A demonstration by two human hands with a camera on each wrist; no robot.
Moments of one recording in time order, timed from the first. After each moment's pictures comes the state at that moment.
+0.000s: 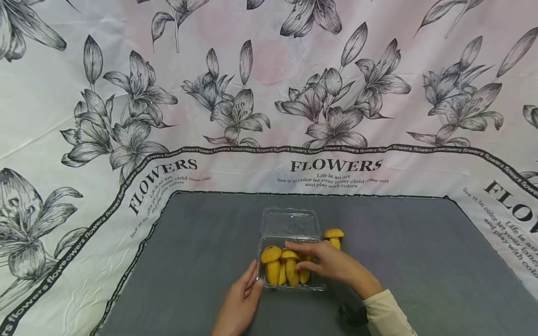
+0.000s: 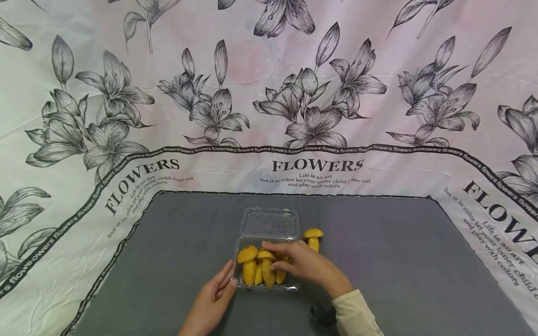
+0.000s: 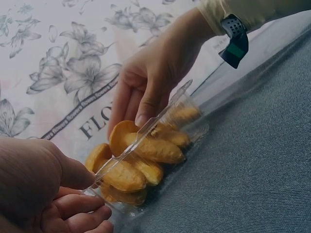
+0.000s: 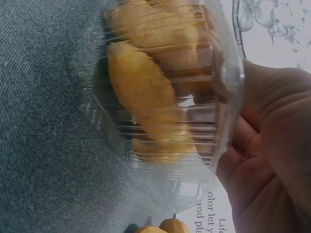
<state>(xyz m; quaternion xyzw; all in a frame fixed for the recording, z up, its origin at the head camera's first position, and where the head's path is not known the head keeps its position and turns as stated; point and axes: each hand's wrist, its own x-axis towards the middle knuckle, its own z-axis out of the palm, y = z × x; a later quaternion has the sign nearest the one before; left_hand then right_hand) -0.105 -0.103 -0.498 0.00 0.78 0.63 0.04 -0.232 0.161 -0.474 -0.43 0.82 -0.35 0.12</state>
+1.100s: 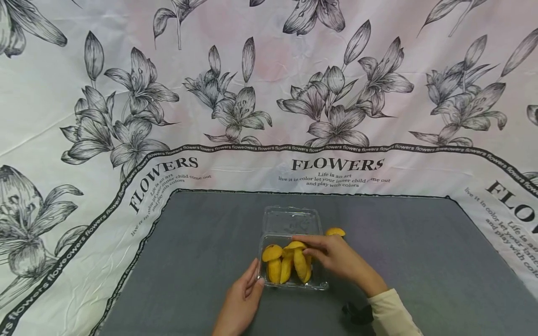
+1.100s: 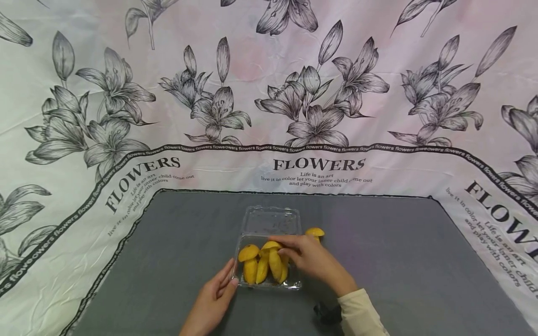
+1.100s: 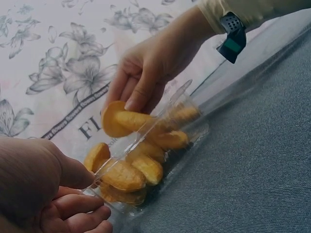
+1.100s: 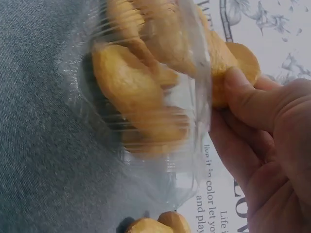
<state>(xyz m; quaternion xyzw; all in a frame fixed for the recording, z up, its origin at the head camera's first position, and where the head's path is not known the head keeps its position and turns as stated) -0.104 -0.102 -0.497 0.00 0.77 0.64 0.04 -0.230 0.169 -0.468 -0.40 0.83 -0.40 0.03</state>
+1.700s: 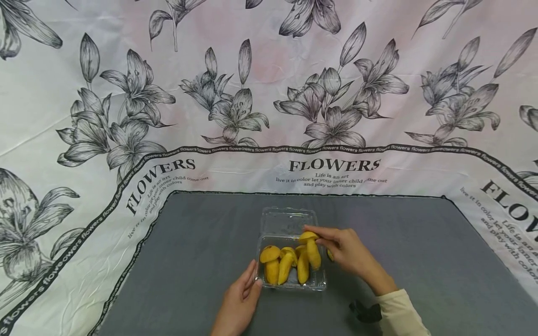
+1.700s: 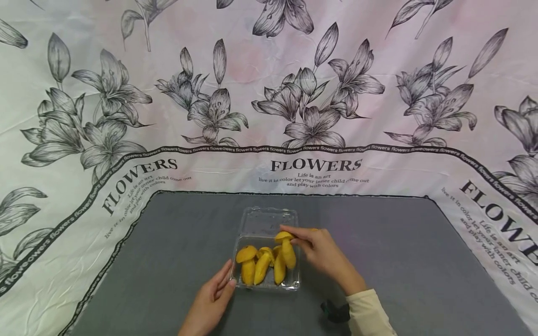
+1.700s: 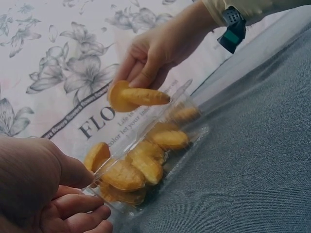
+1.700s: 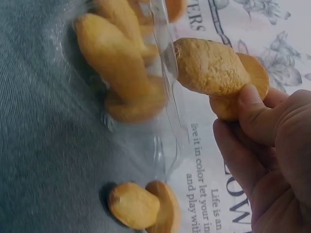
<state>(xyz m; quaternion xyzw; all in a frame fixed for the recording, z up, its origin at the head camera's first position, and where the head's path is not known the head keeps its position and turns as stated) -0.104 -0.103 -0.500 0.01 0.77 0.63 0.03 -0.233 0.192 -0.462 -0.36 0.84 -0.40 -0.06</state>
